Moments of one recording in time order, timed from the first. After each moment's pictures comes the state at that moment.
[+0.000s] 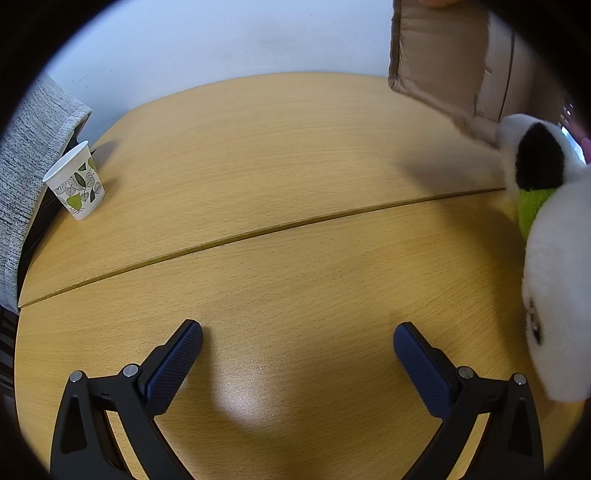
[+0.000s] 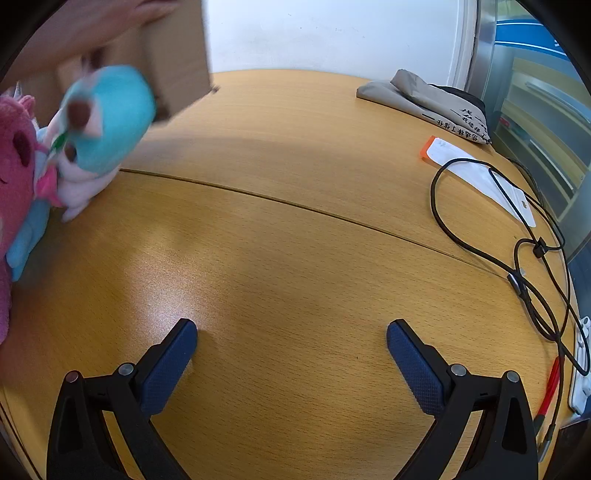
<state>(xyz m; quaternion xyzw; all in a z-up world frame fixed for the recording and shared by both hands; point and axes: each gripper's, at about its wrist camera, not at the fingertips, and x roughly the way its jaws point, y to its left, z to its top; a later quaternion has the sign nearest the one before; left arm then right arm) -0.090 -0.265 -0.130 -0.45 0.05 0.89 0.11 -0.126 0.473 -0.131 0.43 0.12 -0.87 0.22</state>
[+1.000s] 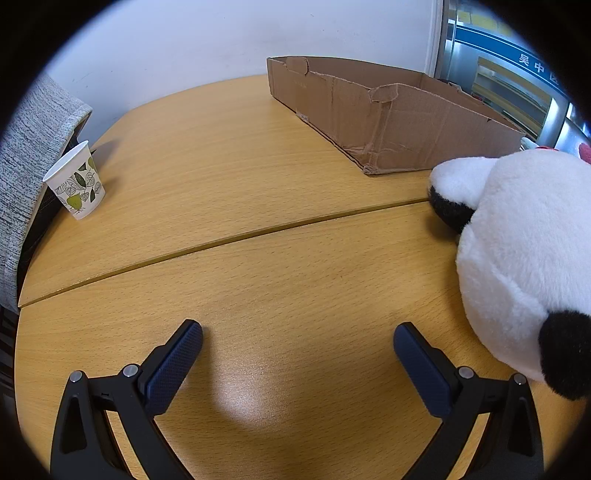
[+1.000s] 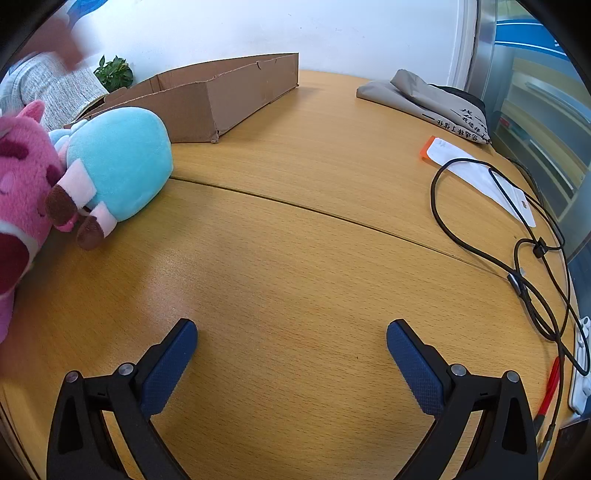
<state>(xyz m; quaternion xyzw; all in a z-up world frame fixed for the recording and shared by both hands) -0.092 -0.265 -0.129 -0.45 0.05 0.89 0.10 -0.126 0.473 -0.131 0.43 0.12 -0.87 0.22</state>
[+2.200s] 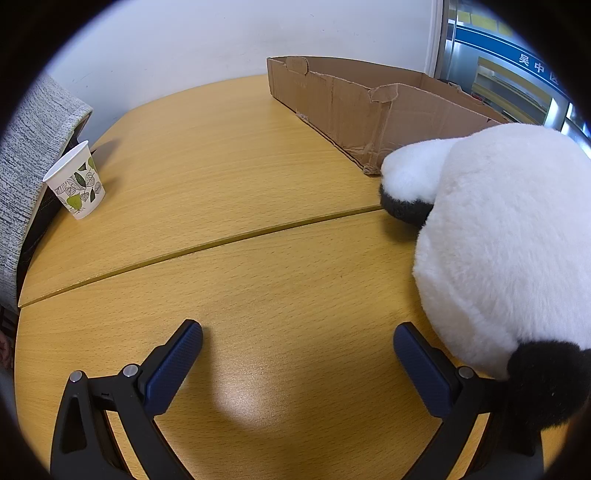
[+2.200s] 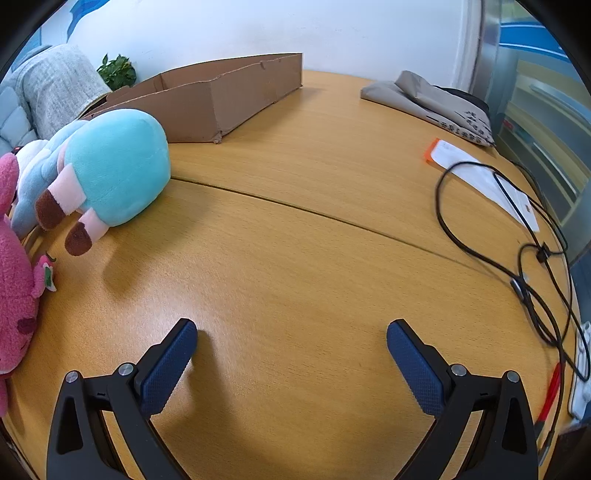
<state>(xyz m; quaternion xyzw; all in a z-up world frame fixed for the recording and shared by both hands) -0.093 -0.264 -0.128 -0.45 0.05 0.89 0.10 -0.131 0.470 -0.131 0.43 0.13 -0.86 0.23</state>
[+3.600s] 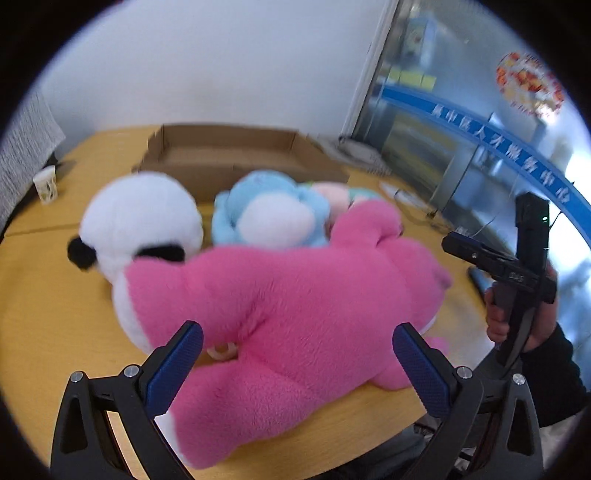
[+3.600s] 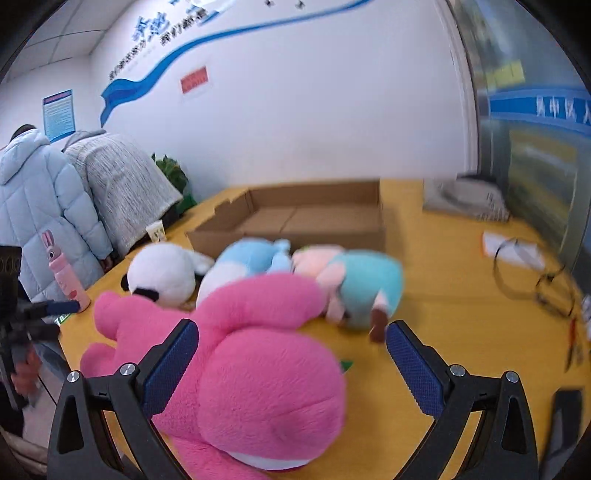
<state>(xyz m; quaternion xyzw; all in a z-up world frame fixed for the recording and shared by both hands) 0.107 -0.012 -0.023 -0.39 -0.07 0.91 0.15 0.063 0.321 -0.013 0.29 -0.01 -0.92 0.27</state>
